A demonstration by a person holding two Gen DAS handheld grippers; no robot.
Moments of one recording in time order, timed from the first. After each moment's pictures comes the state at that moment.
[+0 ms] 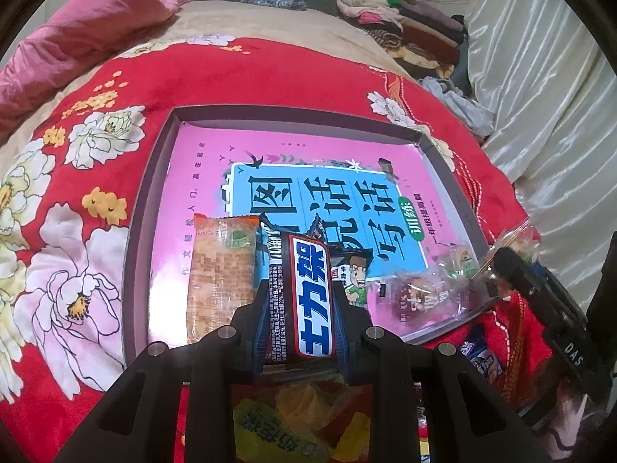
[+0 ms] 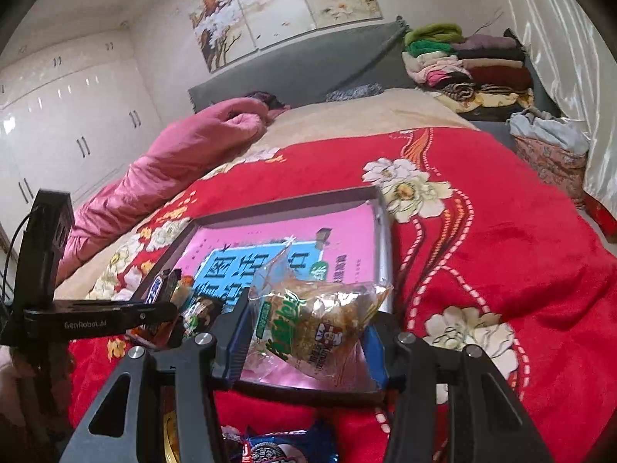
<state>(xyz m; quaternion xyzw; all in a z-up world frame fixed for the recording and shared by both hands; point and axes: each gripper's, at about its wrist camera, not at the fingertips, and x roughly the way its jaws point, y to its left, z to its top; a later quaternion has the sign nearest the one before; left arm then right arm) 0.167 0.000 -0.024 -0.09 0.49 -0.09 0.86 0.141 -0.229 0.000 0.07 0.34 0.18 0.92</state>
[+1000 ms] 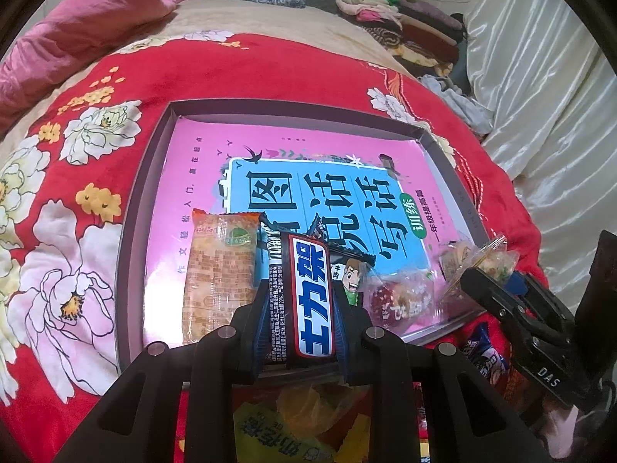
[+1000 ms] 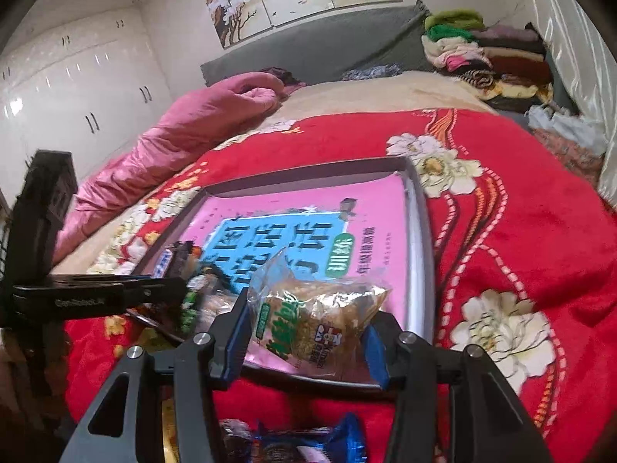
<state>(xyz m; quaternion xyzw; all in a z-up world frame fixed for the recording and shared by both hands) 0.169 -0.001 -0.029 -0.09 0.49 -0.09 0.86 0.145 -0.208 -0.018 0.04 0.37 0.19 0.91</state>
